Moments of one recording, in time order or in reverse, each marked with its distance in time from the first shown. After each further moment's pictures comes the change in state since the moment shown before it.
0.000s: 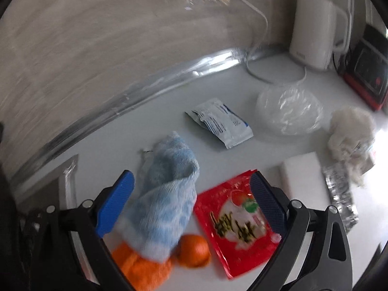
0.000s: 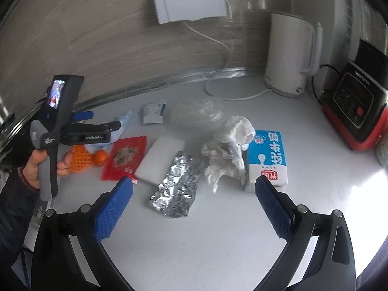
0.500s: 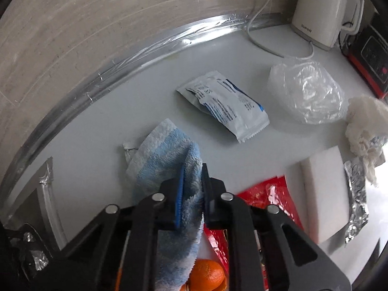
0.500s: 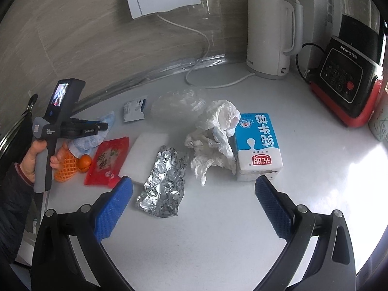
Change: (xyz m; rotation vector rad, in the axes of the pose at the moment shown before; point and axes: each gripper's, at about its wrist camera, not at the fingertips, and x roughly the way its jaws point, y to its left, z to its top) left arm 0.054 0.015 0.017 0.014 0.168 -0.103; right arm 0.017 -0.011 -0.009 0.101 0.025 -0.059
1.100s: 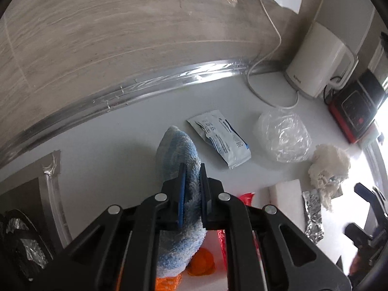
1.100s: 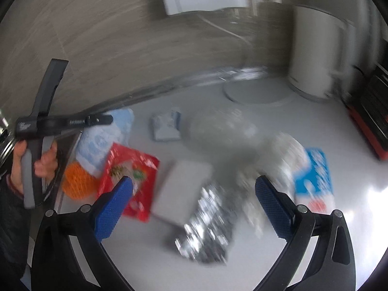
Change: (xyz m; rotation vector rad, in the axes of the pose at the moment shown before) left arm -0.058 0.046 0.003 -0.185 -0.112 -0.151; right arm 0.055 0.063 0.053 -0.103 -0.021 0.130
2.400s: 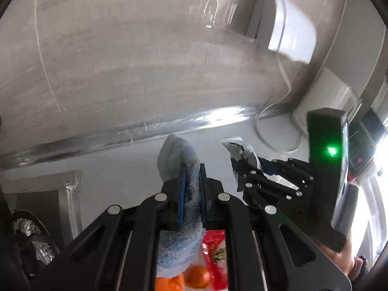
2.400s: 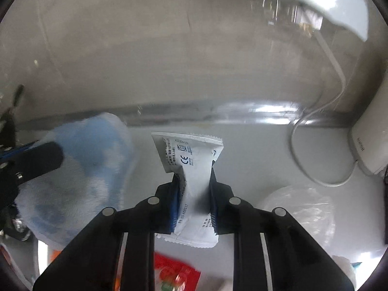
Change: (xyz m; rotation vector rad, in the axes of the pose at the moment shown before) left arm -0.061 0.014 0.021 -0.098 -0.170 0.045; right arm 0.129 0.085 0.108 -0.168 0.075 -0.017
